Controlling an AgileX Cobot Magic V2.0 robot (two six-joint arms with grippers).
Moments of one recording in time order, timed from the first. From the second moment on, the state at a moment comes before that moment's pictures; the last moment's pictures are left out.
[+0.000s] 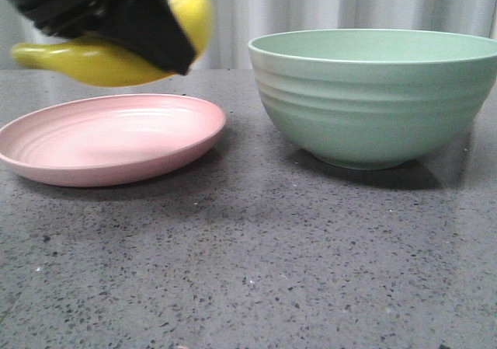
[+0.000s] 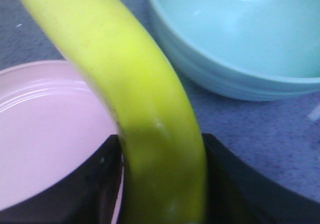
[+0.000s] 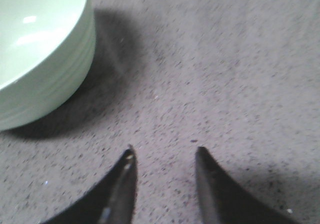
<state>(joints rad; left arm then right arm) -0.75 1.33 -0.97 -0.19 0.45 0.12 0.03 0.53 -0.53 0.02 0.69 0.13</state>
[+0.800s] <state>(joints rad) -1.11 1.36 -1.01 -0.19 0.44 0.13 0.26 0.97 -0.91 0.55 0.76 0.13</state>
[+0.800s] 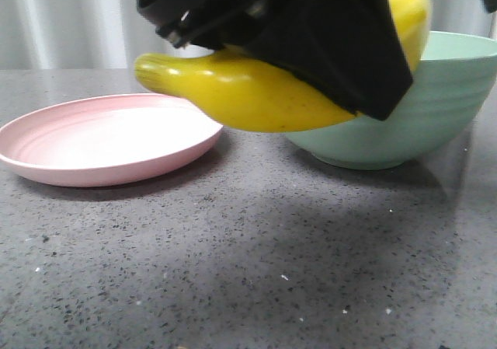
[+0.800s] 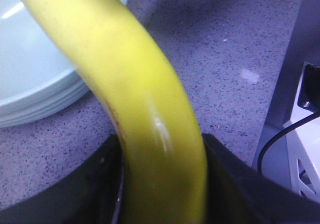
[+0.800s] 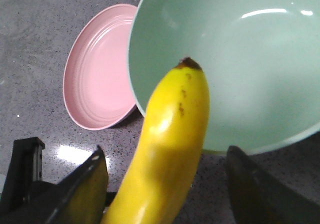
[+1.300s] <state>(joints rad) -1.12 1.36 -1.01 -0.19 0.40 0.13 0.27 1.11 -0.92 0.61 0.71 0.13</state>
